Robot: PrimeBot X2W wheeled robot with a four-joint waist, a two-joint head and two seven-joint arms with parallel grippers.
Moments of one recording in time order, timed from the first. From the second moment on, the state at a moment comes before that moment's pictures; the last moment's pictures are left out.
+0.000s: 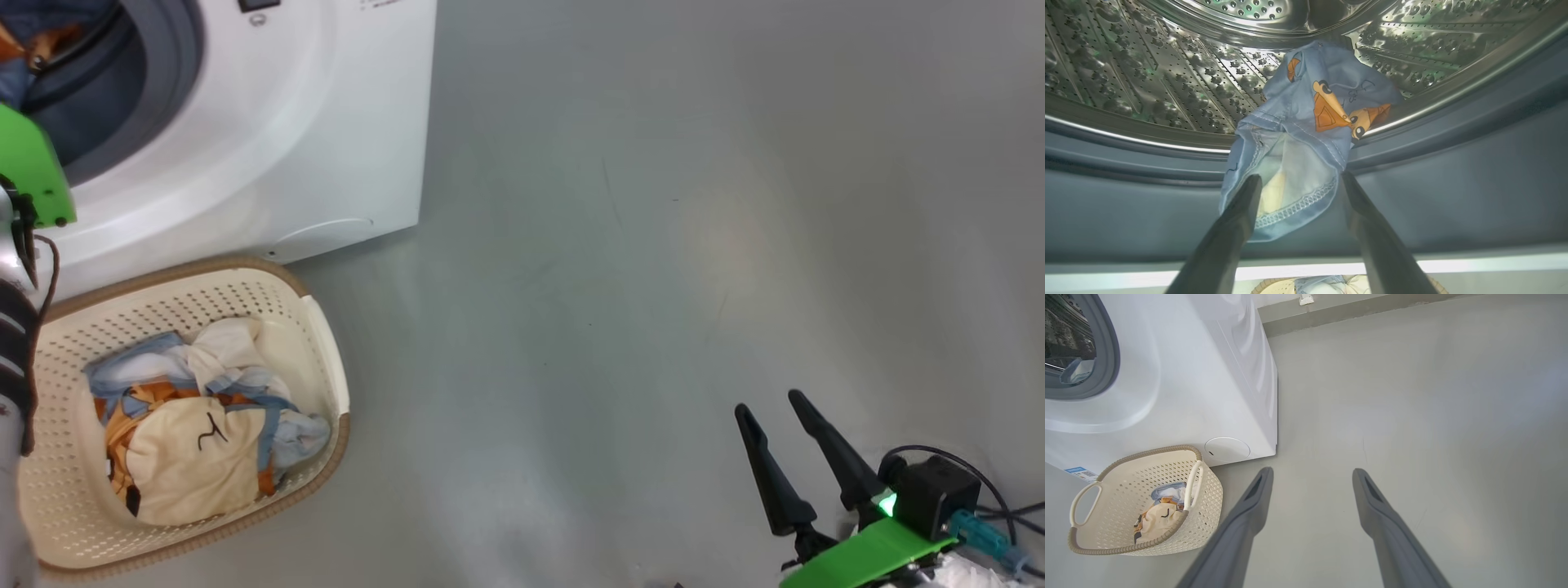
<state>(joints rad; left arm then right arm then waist) -1.24 0.28 -0.15 1.26 -0.14 0.15 0.07 -0.05 -0.19 0.18 0.12 0.42 0.13 -0.25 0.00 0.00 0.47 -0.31</state>
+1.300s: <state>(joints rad) -1.27 0.31 -0.21 1.30 -0.15 0.14 0.04 0.00 -0.20 0.15 0.08 0.42 0.13 -0.25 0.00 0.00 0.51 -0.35</state>
